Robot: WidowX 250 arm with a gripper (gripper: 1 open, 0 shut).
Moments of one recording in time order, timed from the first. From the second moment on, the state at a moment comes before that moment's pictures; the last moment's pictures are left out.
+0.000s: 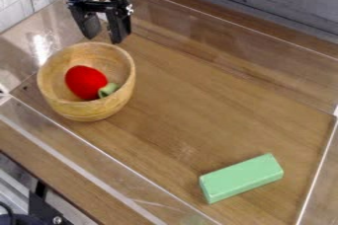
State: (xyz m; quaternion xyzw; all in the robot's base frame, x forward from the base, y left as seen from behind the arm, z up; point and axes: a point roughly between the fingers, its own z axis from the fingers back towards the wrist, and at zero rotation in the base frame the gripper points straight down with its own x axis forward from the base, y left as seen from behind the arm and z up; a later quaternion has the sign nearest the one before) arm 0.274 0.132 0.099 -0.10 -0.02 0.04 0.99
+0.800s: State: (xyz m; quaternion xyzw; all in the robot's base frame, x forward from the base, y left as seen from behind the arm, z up) arm 0.253 0.132 0.067 -0.09 0.01 0.04 1.00
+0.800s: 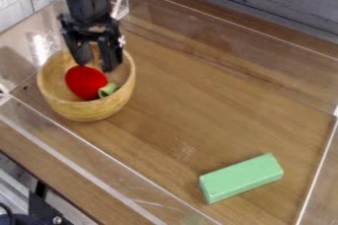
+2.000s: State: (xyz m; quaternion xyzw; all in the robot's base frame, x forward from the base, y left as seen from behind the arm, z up) arm 0.260 0.133 0.068 -0.12 0.02 0.05 0.99
